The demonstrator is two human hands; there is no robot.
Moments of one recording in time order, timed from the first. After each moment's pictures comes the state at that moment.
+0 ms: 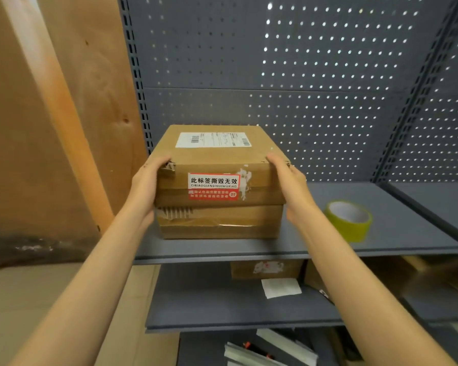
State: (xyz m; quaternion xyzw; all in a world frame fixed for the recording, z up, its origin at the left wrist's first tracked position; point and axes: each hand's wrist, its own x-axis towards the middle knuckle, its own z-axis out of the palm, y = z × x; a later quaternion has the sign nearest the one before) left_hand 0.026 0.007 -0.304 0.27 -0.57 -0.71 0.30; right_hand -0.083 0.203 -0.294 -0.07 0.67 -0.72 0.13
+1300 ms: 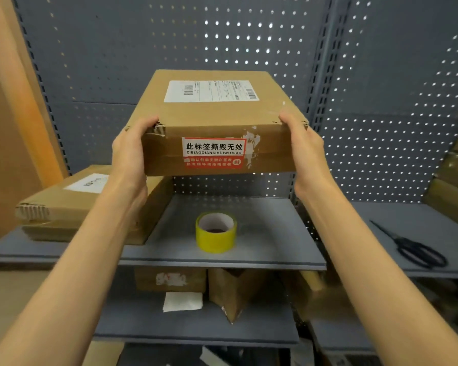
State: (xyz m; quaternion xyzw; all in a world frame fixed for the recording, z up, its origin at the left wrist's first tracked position) left_hand -0.088 0.277 -0.235 0.18 -0.56 -0.67 0.45; right_hand -0.194 0.461 -0.214 -0.18 0.61 -0.77 0.04
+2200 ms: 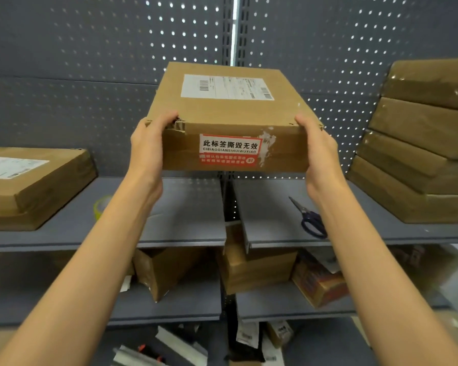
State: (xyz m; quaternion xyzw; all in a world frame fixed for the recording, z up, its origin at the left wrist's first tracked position) left_hand -0.206 0.450 -0.254 0.17 -0.58 -0.69 0.39; right_hand -0.297 0.647 -0.240 -0.13 0.61 -0.78 0.00
